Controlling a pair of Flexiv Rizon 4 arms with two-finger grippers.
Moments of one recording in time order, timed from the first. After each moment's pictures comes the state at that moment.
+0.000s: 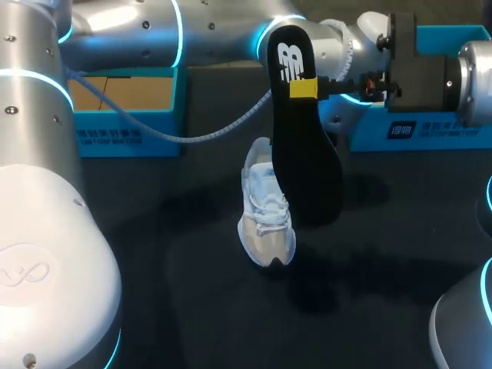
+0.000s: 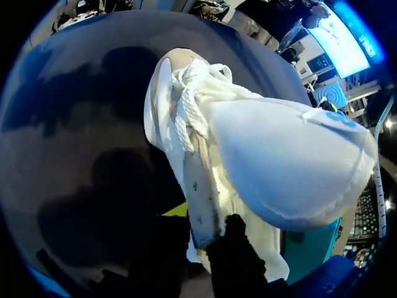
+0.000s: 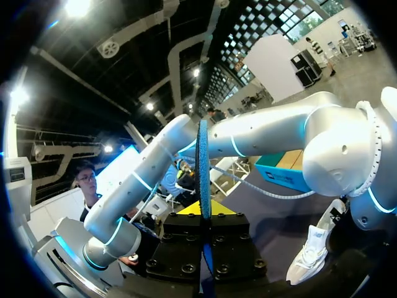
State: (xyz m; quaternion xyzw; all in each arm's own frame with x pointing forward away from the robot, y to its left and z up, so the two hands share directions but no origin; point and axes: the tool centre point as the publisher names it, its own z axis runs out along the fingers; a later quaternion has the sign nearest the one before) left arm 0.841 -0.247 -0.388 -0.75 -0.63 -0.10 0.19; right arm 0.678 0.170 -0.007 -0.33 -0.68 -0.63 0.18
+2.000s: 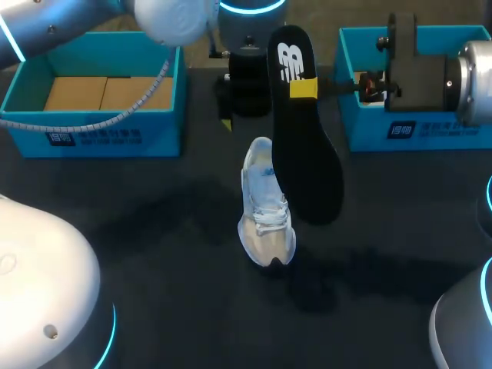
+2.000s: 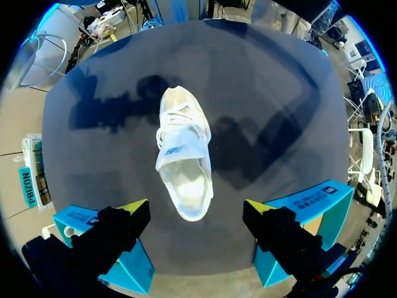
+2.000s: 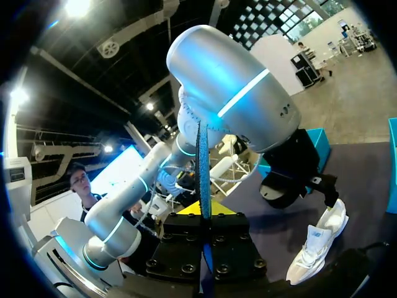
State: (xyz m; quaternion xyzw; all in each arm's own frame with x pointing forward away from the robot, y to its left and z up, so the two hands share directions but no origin) left arm 0.848 -0.193 -0.217 -0.74 -0.67 -0.01 -0.03; right arm 0.678 0.170 -0.007 -0.33 -0.68 -0.63 0.18
